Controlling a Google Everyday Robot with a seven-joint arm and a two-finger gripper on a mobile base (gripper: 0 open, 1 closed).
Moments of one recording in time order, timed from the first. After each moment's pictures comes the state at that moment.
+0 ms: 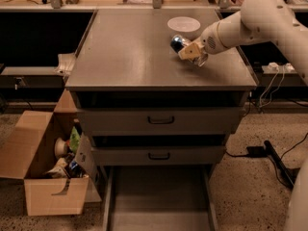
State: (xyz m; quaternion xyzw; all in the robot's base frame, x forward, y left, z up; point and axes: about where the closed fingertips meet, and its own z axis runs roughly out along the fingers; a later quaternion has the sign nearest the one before) arm 0.751 -0.145 0.873 -0.35 0.83 0.15 0.41
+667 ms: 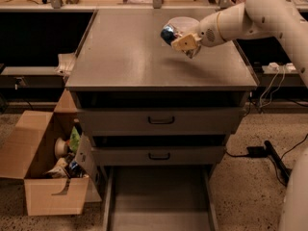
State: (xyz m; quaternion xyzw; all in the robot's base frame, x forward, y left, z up) arm 0.743 -0.115 0.907 -0.40 0.78 0.21 0.44
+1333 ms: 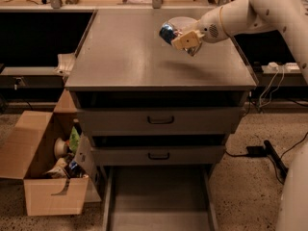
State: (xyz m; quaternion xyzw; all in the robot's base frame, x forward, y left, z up) arm 0.734 -0.112 0.921 -0.43 0.76 0.22 0.43
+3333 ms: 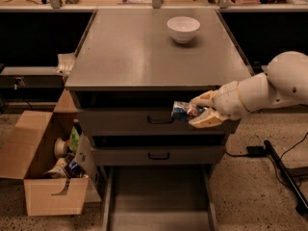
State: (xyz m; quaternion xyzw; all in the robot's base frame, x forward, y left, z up) arm 0.552 -0.145 0.773 -0.63 0.66 0.18 0.36
